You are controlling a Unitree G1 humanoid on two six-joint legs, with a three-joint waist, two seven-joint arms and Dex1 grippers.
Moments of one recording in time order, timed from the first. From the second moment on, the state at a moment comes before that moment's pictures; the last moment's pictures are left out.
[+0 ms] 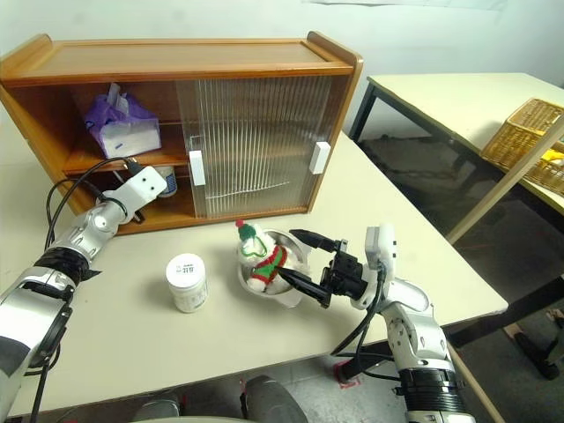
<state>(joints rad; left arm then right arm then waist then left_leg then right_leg) -0.83 0.46 -0.29 1.08 0.46 -0.24 -0.06 -0.06 -0.47 -0.11 0.08 0.58 -0.03 1.25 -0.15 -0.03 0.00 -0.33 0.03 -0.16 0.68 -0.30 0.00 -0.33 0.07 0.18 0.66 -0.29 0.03</state>
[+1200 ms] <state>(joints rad) -0.21 0.58 0.03 0.35 -0.31 -0.18 -0.89 -0.10 -0.50 -0.12 0.16 0.58 -0.04 1.31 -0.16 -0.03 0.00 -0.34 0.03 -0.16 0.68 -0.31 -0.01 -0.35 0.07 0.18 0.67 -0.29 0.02</state>
